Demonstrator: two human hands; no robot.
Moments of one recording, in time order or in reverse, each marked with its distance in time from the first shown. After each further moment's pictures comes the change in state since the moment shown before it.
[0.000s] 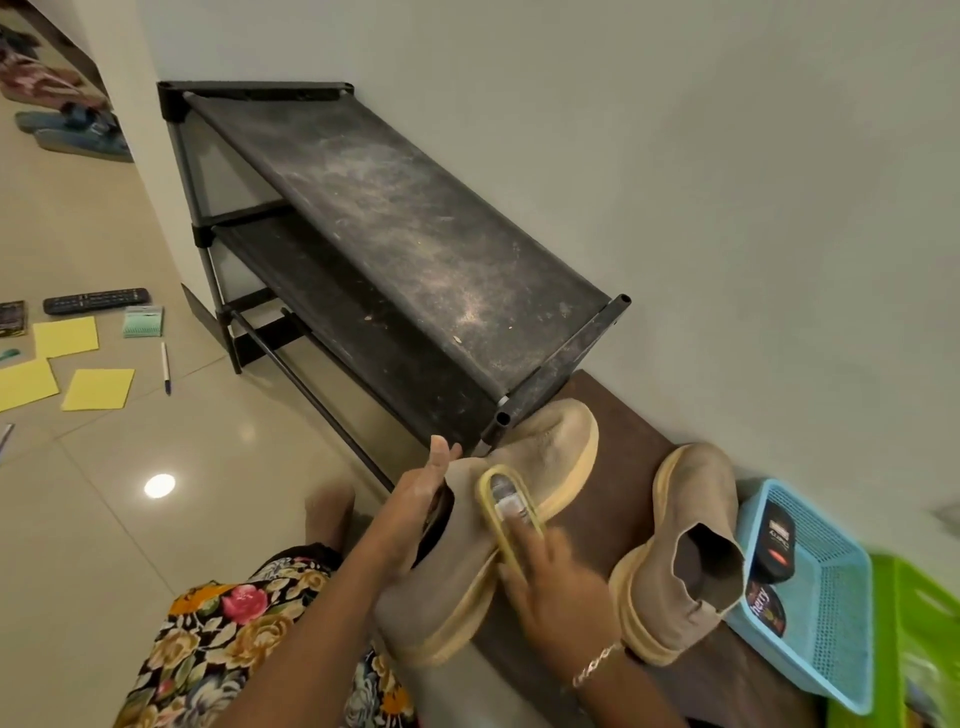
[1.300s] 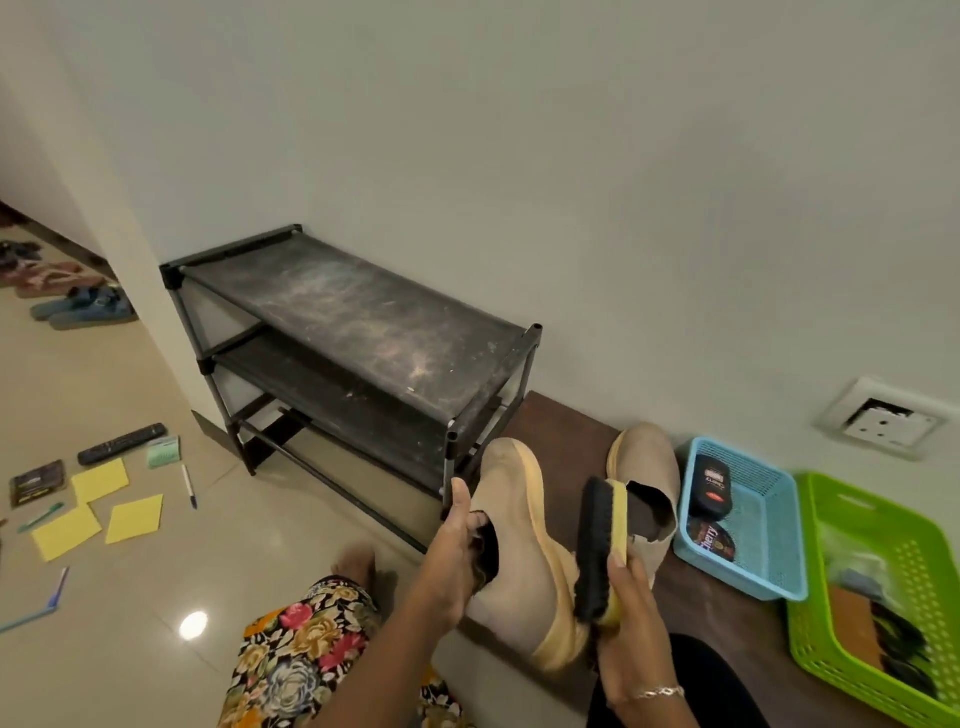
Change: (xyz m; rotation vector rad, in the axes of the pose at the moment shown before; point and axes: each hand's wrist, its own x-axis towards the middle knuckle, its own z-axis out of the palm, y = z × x) left_hand -0.079 0.013 0.078 0.018 -0.054 -0.176; right_hand -0.089 -0.008 -0.078 1.942 0.425 0.820
